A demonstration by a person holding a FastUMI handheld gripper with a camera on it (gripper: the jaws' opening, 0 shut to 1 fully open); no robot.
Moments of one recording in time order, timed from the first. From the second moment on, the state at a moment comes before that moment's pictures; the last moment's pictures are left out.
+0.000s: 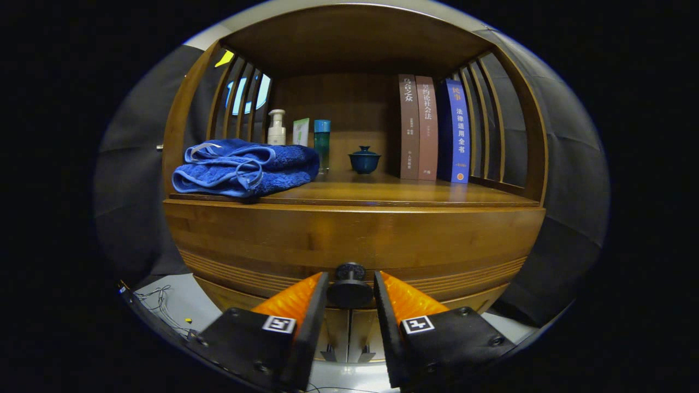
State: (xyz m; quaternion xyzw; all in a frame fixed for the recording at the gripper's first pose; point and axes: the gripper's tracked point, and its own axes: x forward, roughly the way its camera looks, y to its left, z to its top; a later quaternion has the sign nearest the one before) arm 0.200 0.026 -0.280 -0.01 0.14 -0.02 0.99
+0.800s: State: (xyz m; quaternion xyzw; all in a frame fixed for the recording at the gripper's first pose) arm 0.153 0.027 -0.280 0.00 0.15 -0.02 0.99
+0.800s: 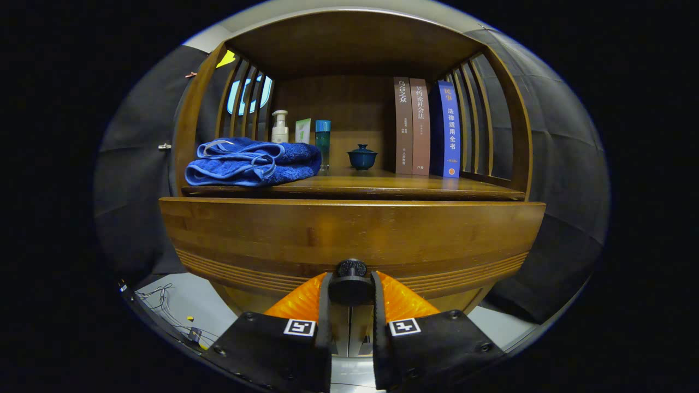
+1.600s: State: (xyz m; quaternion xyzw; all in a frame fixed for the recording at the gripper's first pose) arm 0.040 0.025 -0.272 0.00 0.15 -0.01 0.99
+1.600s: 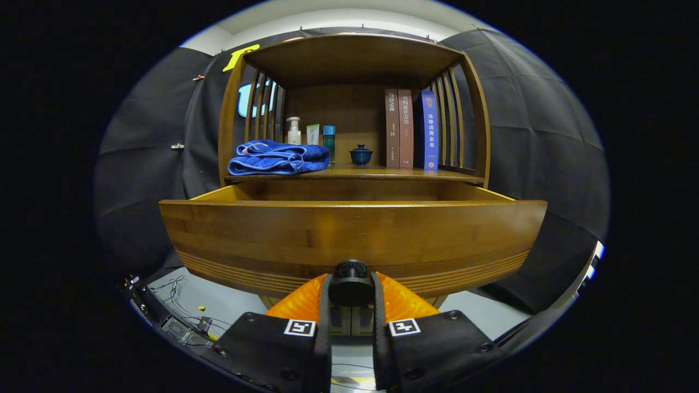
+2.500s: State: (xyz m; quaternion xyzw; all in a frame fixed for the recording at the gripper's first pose) arm 0.017 0.022 -0.256 0.01 0.16 -0.01 0.99
